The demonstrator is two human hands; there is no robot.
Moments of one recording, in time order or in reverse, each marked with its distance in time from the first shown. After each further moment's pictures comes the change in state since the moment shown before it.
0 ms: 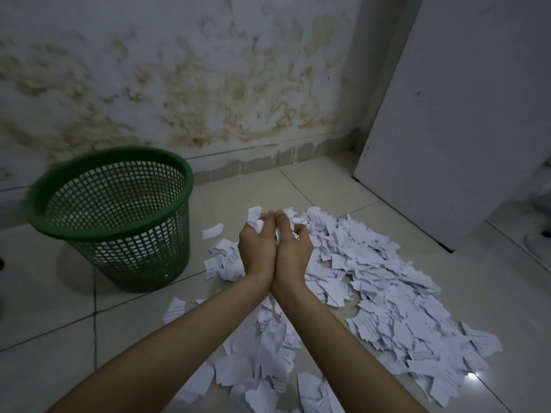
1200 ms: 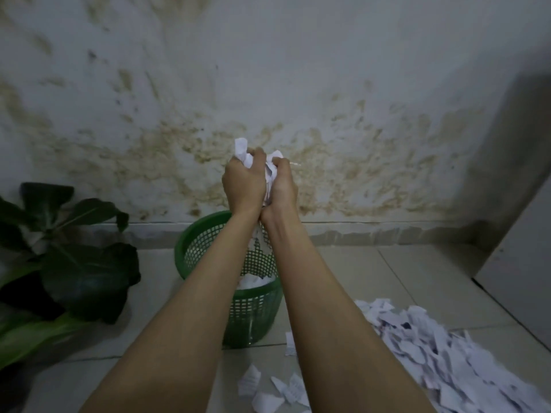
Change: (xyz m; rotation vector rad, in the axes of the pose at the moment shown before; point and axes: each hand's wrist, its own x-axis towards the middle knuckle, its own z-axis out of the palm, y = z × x) left_hand 0.132 0.178 -0.127 0.132 0.564 0.417; right_hand -0.014 -0.088 0.252 0.390 -0.655 0.288
